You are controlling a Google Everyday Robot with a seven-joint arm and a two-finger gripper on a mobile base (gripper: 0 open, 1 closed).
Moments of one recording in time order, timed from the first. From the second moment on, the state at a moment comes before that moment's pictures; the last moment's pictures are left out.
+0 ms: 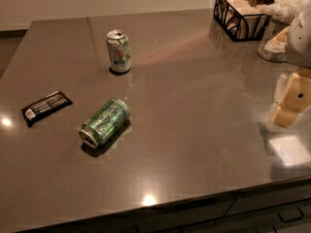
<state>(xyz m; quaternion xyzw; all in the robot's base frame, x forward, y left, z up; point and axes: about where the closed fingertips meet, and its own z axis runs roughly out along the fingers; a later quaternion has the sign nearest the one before) 0.438 -0.217 0.976 -0.60 0.78 -0.03 0.16</state>
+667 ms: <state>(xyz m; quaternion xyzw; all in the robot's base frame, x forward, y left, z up) 0.439 -0.214 0.978 -0.61 0.78 -0.03 0.16</state>
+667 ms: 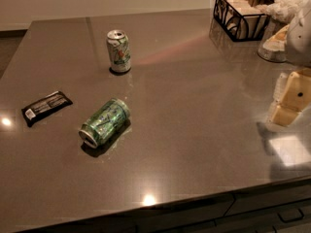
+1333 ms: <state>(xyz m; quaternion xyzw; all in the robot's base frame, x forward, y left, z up) 0.464 -0.124 0.960 -0.72 0.67 -0.01 0.16</state>
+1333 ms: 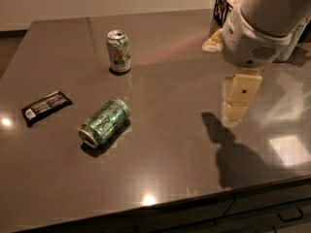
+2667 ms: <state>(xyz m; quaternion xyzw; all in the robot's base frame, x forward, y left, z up) 0.477 0.023 0.897 -0.86 0.51 0.03 0.11</state>
